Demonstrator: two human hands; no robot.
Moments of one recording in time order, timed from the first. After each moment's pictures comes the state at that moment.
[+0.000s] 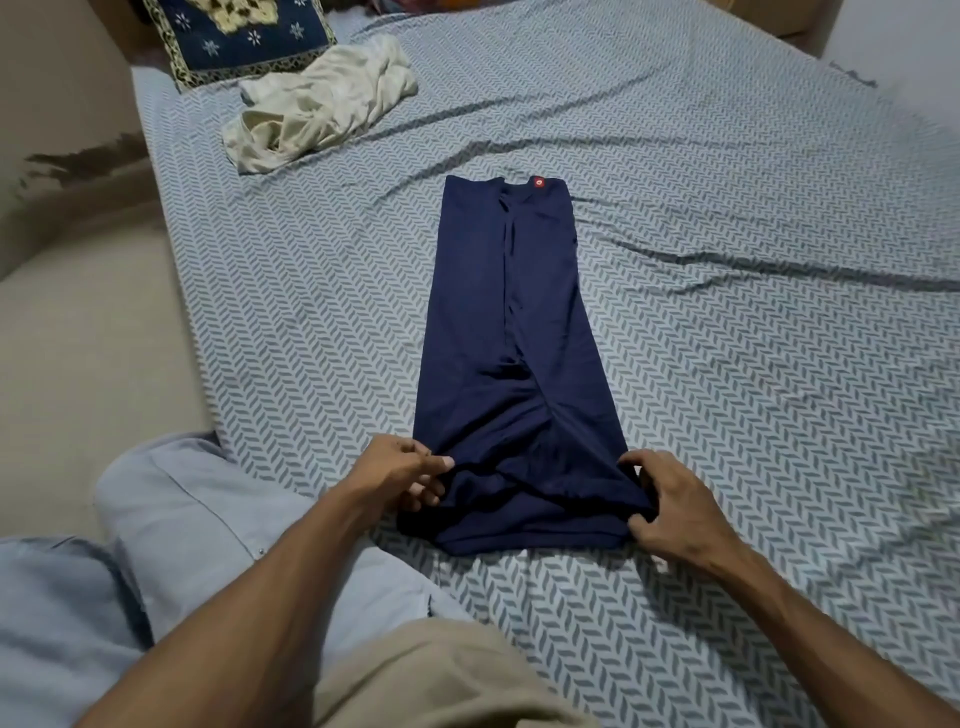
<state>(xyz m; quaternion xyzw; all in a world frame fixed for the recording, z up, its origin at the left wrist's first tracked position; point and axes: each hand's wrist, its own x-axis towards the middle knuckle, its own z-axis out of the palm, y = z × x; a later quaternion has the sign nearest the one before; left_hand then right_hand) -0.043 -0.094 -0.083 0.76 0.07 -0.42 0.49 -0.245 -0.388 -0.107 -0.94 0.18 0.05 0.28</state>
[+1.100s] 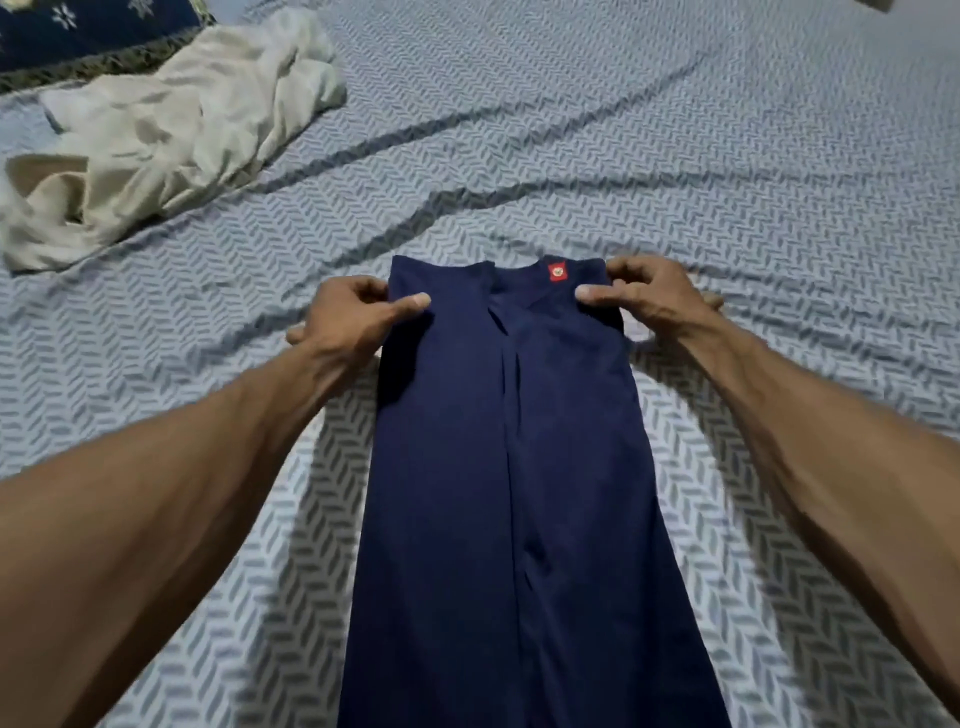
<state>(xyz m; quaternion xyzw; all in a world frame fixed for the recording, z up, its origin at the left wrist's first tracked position) 0.369 -0.320 -0.126 0.84 -0.04 -0.20 0.51 0.239 -0.625 -0.145 -0.79 0.26 -0.04 0.56</state>
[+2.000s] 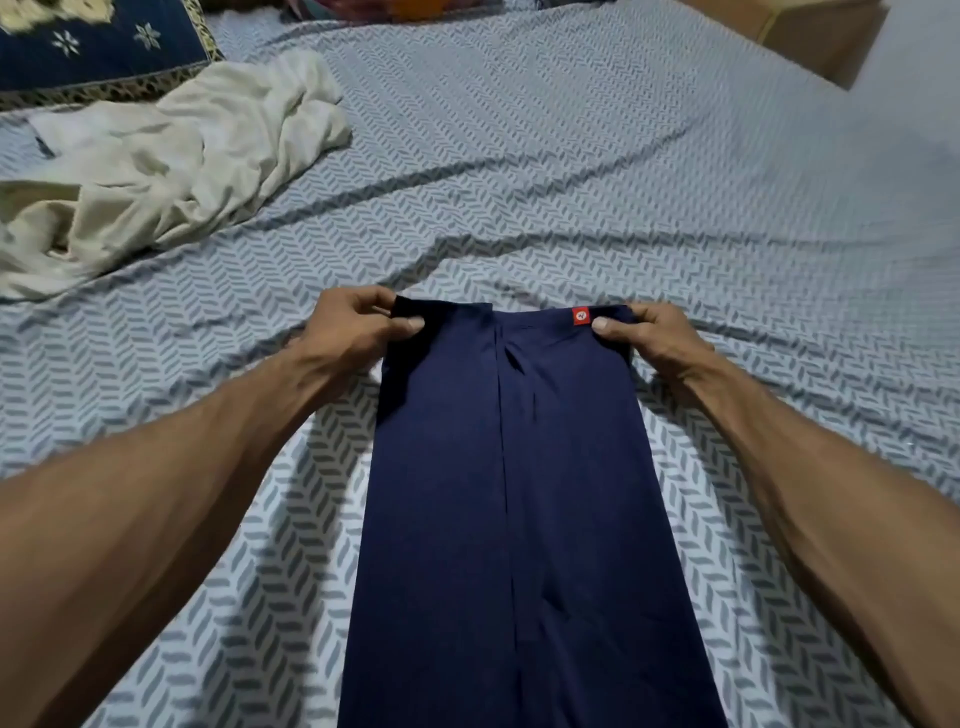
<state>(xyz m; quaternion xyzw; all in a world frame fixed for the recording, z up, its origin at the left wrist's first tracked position) 0.407 -0.334 -0.125 0.76 -0.09 -0.22 0.60 0.258 -0.637 -0.148 -0.75 0.27 -0.05 0.60</state>
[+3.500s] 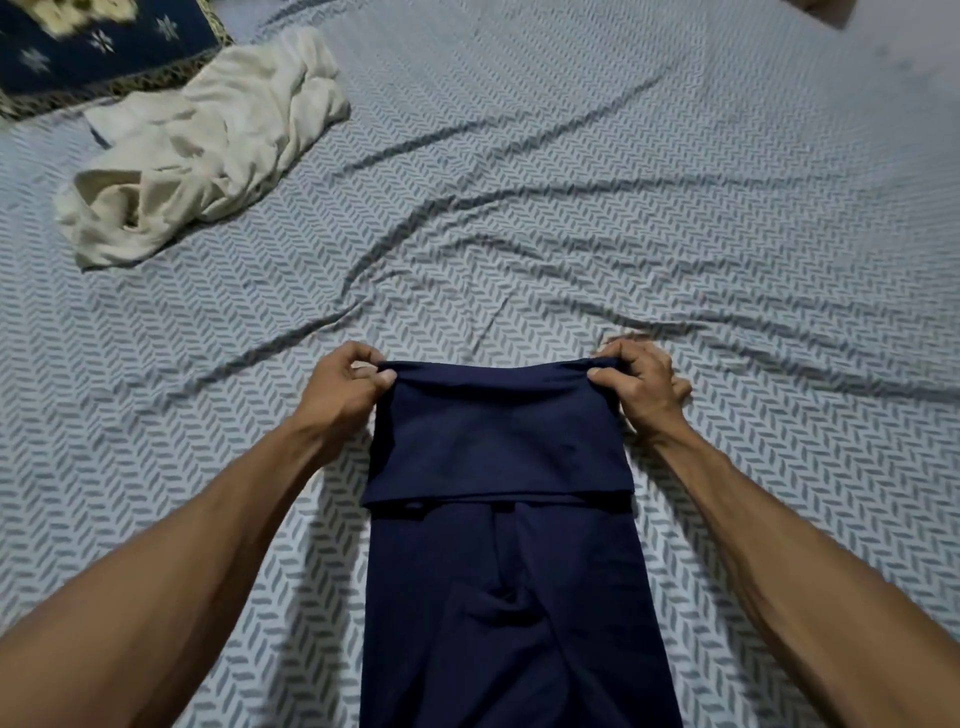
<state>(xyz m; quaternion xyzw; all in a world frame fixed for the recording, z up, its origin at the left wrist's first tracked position) 0.277 -0.256 -0.110 0.81 -0.02 -0.26 0.53 0.110 -0.560 -0.139 -0.81 0.29 -0.11 0.50</state>
